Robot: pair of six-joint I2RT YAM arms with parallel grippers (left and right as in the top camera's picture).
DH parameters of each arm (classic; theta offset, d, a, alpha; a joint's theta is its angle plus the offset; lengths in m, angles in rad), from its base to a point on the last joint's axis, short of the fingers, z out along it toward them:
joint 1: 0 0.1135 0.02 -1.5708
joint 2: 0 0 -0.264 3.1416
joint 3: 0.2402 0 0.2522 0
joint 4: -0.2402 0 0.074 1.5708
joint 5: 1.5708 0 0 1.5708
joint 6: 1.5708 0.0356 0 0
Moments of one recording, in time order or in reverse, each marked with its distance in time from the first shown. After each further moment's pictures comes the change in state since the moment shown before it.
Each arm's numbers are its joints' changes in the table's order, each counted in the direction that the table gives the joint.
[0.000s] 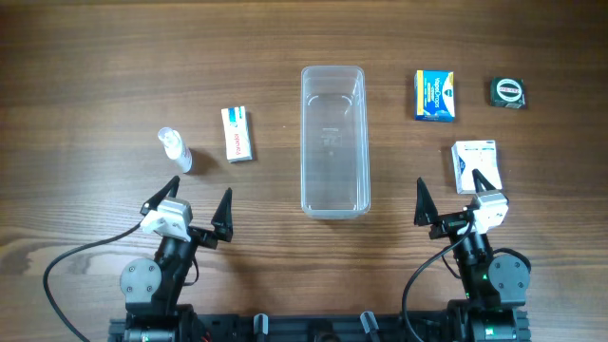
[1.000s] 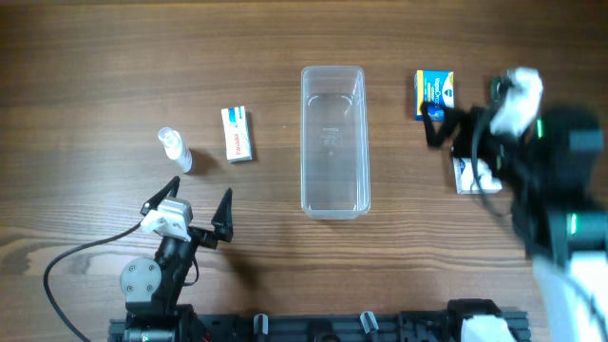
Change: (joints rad) left arm 0.000 0.008 0.001 -0.001 0.000 0.000; right arm 0.001 1.090 1.207 -0.751 -0.124 0.225
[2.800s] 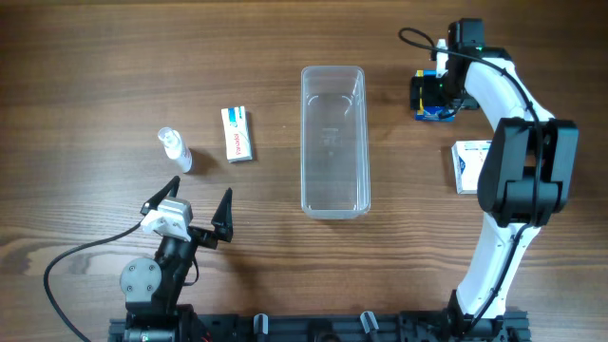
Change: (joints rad) left arm 0.000 0.000 0.000 0.000 0.000 0.000; right arm -0.041 1.116 0.463 -0.018 0.296 -0.303
